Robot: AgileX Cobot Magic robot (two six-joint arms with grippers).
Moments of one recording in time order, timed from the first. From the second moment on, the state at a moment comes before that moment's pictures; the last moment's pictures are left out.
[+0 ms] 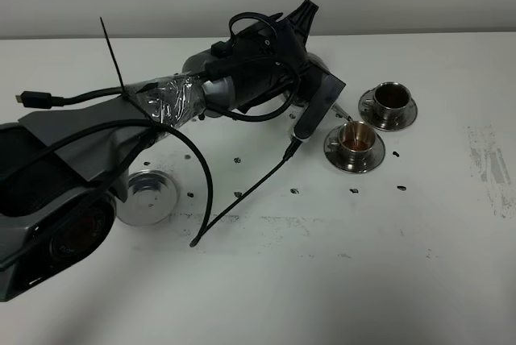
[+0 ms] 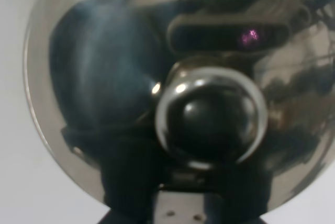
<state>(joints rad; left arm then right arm) -0.72 2.36 -1.98 0.75 0.62 1.09 0.01 -0.01 -0.49 0.18 1.07 -0.14</state>
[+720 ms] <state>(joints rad) -0.75 2.37 -1.99 0.82 0.62 1.09 0.01 -0.01 -0.49 0.18 1.07 -0.14</state>
